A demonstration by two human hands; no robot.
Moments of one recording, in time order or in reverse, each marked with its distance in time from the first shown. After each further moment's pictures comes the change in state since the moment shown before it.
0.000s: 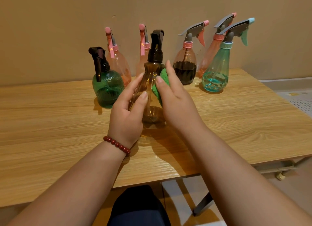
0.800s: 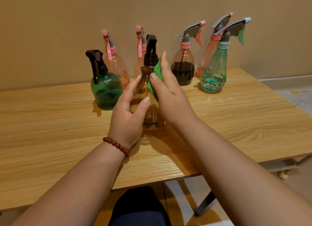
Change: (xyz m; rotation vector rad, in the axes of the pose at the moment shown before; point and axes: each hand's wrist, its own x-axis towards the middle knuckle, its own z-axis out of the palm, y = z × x) left_hand 0.003 -0.008 0.002 0.107 -0.049 -0.002; right_hand 0.014 0.002 -0.001 0.014 -0.033 -0.093
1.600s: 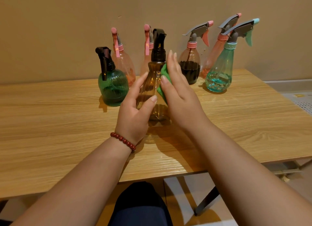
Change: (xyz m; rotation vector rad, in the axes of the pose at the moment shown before) left_hand -0.002 0.006 0.001 -0.138 -0.011 0.006; right_hand -0.009 0.005 -0.006 -0.139 -0.019 -0.126
